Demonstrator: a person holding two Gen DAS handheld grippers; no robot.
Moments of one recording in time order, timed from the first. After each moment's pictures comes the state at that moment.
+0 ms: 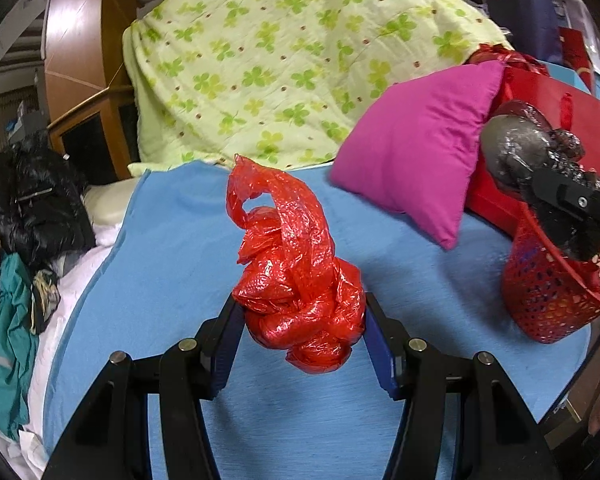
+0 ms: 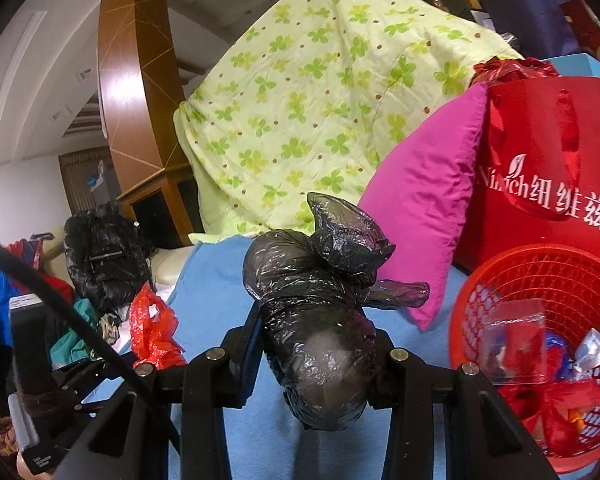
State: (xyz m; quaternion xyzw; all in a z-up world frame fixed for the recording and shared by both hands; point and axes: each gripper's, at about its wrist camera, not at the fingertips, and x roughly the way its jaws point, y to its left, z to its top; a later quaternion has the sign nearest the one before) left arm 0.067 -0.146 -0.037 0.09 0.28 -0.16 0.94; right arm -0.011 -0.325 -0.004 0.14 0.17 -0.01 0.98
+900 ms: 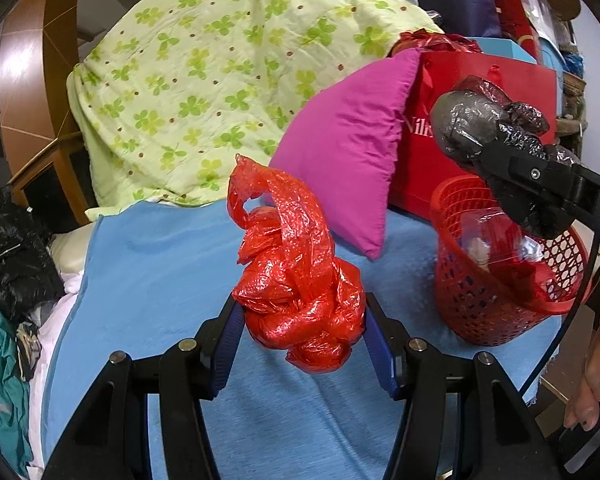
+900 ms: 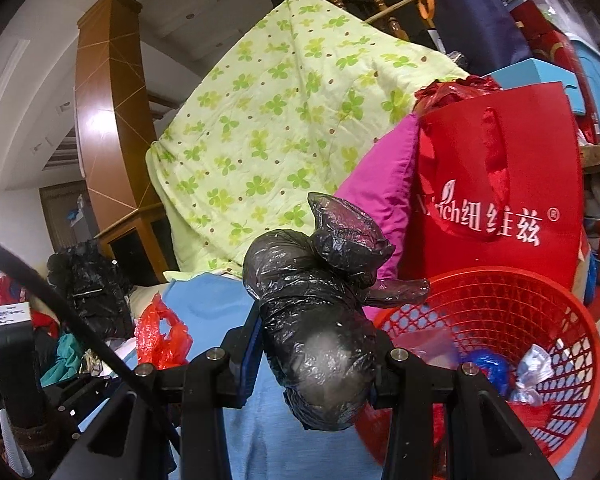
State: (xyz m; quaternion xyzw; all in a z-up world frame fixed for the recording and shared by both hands) left arm 0.029 -0.233 -0.018 0.15 0.25 -0.23 0.93; right arm -0.051 -0.386 0.008 0.16 0.12 -0.06 0.98
